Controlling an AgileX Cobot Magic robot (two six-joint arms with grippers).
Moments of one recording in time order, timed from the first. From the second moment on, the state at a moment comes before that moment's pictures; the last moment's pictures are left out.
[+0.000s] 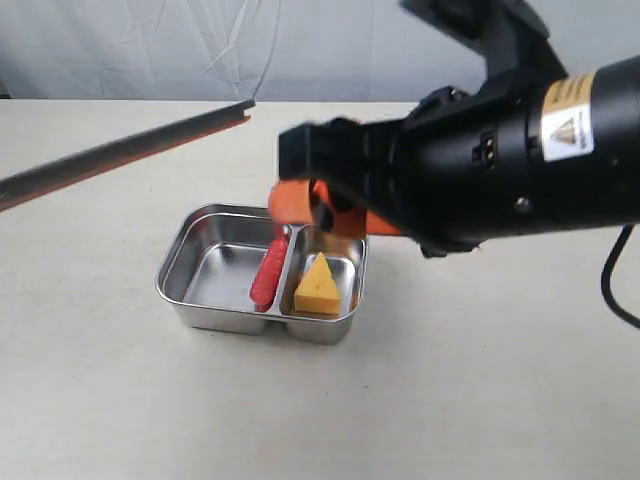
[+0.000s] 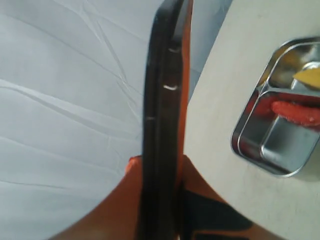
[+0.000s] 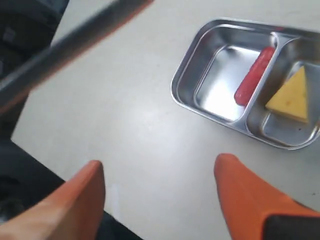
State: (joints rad) left arm -0.18 0.28 -0.40 -0.71 0.51 1.67; right arm 1.03 1.13 -0.94 0.23 0.56 0.51
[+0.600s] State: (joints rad) left arm -0.21 0.25 -0.40 -0.56 0.52 1.67; right arm 0.88 1.32 -0.94 1.25 0.51 -0.15
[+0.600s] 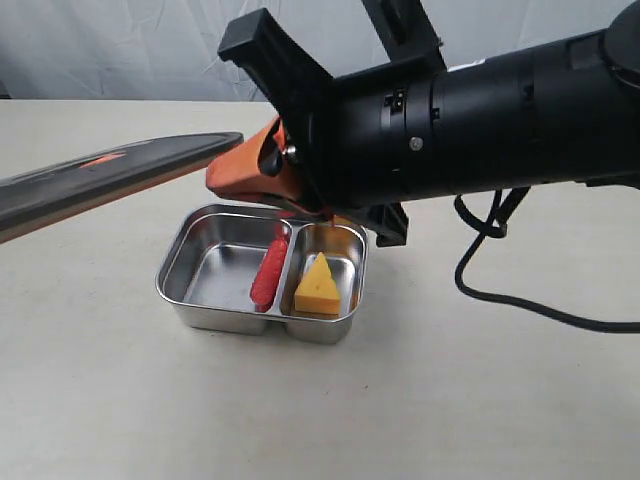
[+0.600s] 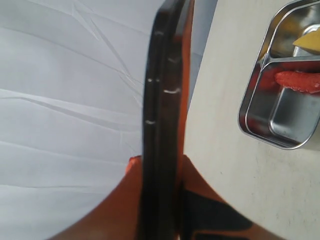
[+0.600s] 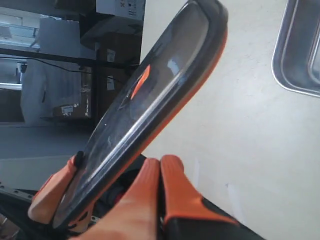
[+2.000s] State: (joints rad) left arm -0.22 0.25 -0.40 -0.66 0.63 1.72; right arm 0.88 1.45 -0.94 1.39 0.35 -0.14
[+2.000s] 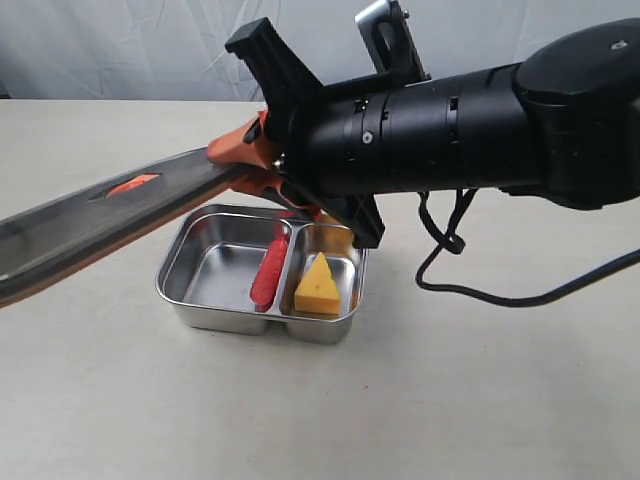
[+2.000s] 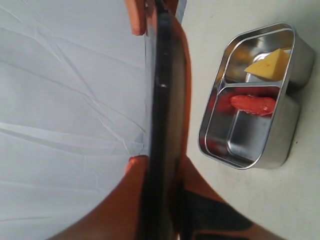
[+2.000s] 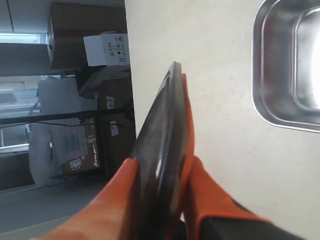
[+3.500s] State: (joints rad) left arm -0.25 0.13 -0.36 -0.62 0.42 0.22; right arm 1.45 1.51 -0.58 0.98 -1.19 0.66
